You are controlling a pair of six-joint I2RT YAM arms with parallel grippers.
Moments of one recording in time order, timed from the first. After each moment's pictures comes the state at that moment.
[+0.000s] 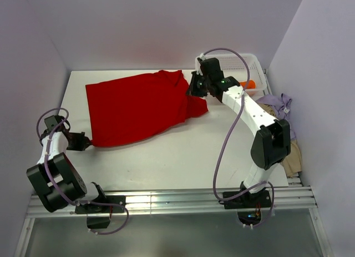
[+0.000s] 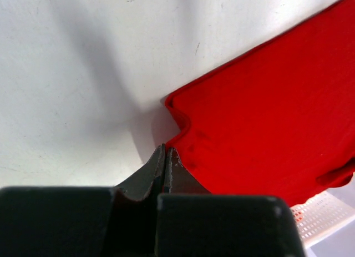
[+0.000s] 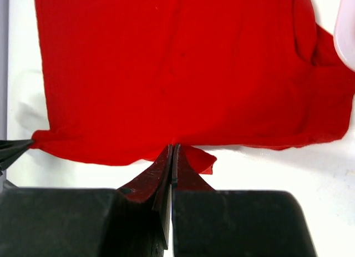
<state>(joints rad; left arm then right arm) 0.51 1.32 0.76 -0.61 0.16 -1.01 0.42 1.71 1.55 -0.52 -0.17 0.49</state>
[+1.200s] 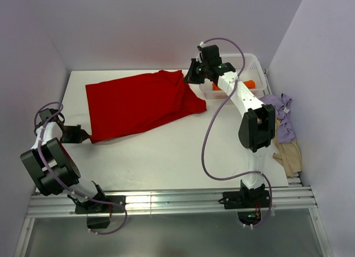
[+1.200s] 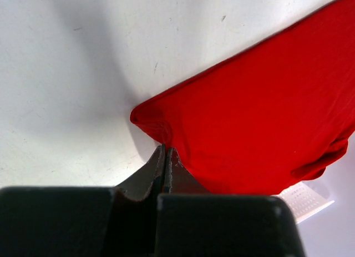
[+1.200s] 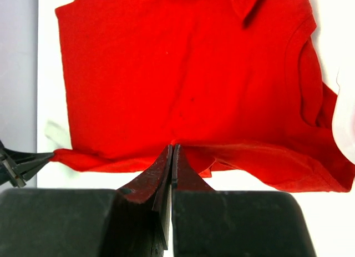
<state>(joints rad) 0.54 1.49 0.91 -0.63 0.25 -1.02 0.33 2.00 1.90 -0.57 -0.30 0.51</state>
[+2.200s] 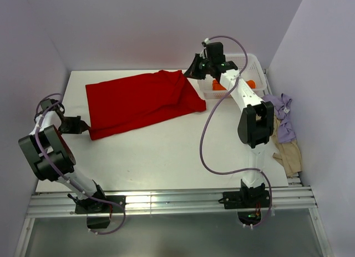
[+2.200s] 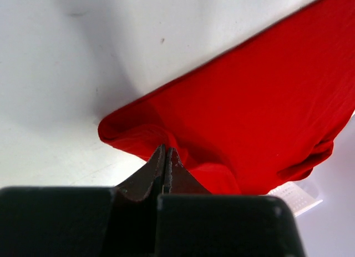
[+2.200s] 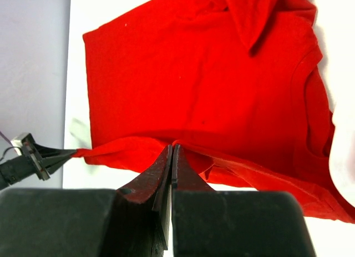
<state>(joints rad) 0.50 1.66 1.09 -0.65 0.26 -1.05 0.28 2.07 1.95 -0.48 -0.39 0.58</state>
